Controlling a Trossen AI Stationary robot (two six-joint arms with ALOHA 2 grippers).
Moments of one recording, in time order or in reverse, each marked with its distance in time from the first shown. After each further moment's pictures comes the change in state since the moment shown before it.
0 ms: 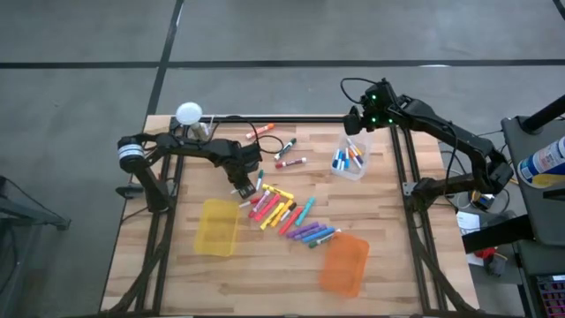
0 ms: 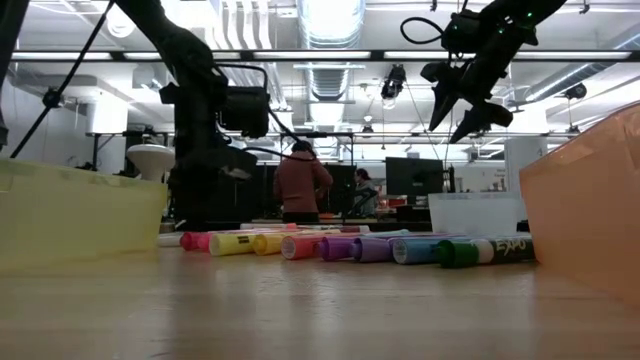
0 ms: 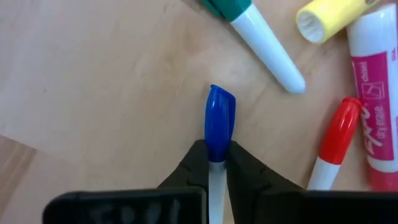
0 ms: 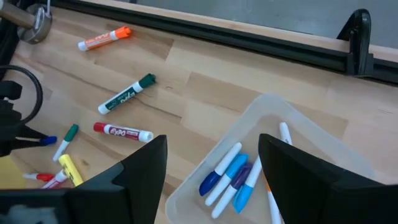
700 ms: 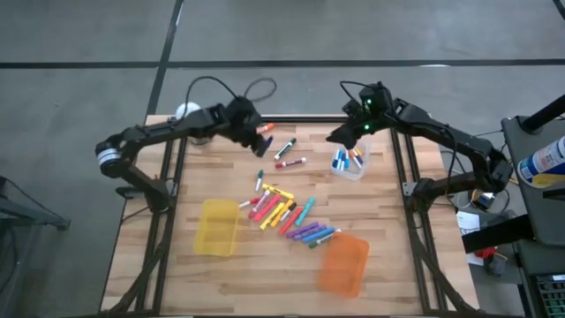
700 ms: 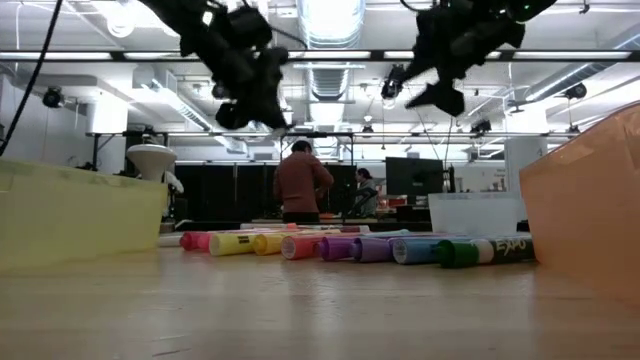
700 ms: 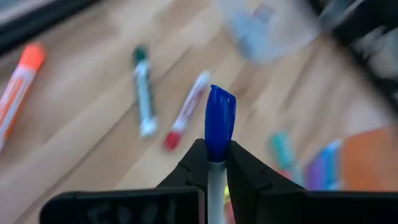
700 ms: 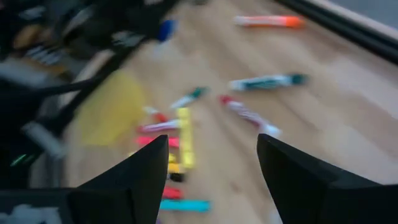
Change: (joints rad) left arm 0.160 -0.210 0.274 0.143 0.141 -0.162; right arm 0.137 0.000 0.000 0.208 -0.413 -0.174
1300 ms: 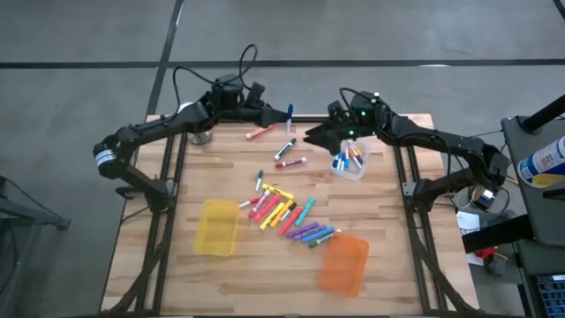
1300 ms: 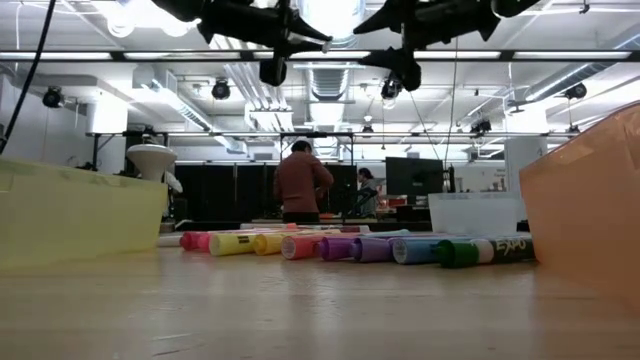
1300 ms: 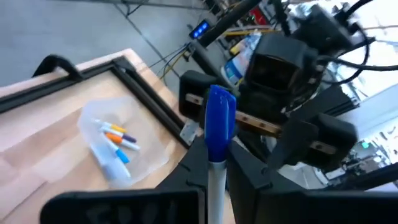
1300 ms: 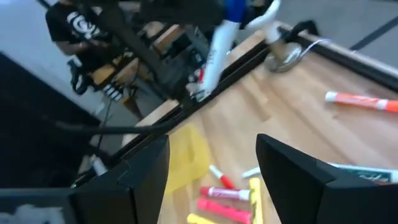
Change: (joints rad) left arm -0.002 -0.016 0.086 0.517 0.195 -0.336; right arm 0.204 0.053 0.000 0.452 0.093 0.204
